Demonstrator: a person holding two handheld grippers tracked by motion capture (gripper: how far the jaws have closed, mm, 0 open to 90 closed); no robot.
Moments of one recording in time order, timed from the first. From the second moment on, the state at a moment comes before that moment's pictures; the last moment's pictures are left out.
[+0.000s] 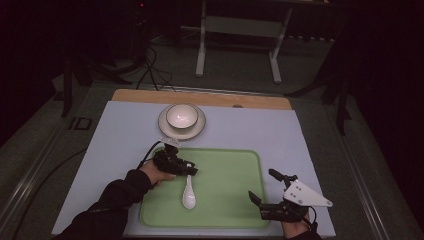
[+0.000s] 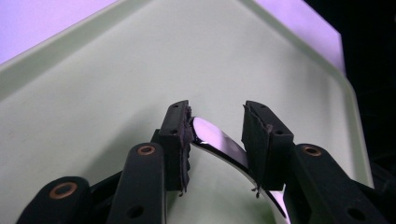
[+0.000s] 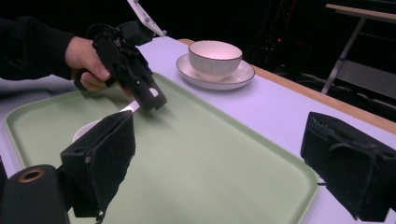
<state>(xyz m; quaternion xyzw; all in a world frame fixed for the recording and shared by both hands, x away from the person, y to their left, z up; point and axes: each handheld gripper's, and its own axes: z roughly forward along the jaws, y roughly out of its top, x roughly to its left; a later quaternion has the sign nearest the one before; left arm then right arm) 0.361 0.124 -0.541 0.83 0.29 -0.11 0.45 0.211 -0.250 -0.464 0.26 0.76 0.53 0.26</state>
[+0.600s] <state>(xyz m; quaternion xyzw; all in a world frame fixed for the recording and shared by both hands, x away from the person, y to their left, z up) 0.364 0.127 -0.552 0.82 0.35 -0.06 0.44 0.212 -0.249 -0.464 0.26 0.76 0.53 0.25</state>
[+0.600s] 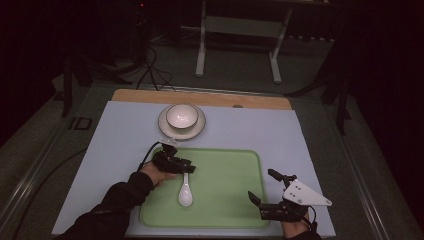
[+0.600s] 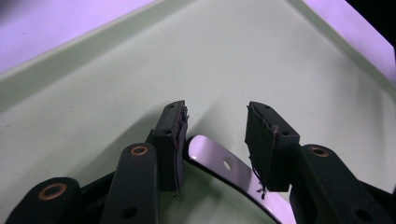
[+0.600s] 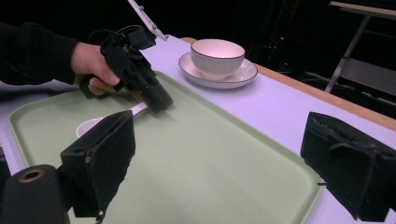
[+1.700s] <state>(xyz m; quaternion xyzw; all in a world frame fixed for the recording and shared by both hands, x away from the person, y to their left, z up) 0.317 0.136 -0.467 0.82 0.26 0.03 0.51 0.212 -0.248 -0.464 0.27 0.76 0.53 0.26</state>
